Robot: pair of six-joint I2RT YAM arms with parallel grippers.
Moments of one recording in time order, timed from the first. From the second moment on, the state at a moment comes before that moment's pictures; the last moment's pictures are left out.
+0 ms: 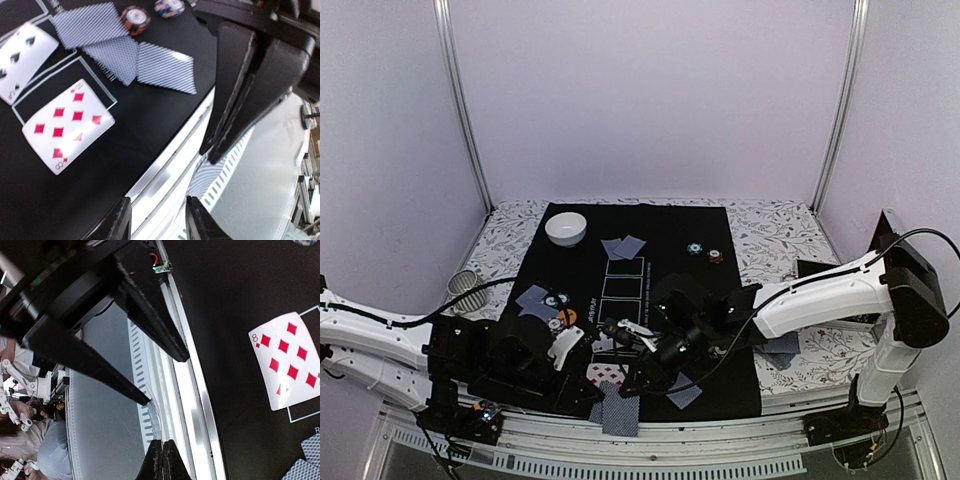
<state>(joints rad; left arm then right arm) -1.34 1.06 0.55 -0.27 0.03 -0.74 1.19 1.77 1.07 -0.09 -0.68 0.42</state>
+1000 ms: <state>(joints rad) -1.34 1.00 0.60 -0.09 -0.03 -0.47 1.09 1.50 1.03 -0.18 -0.70 0.15</state>
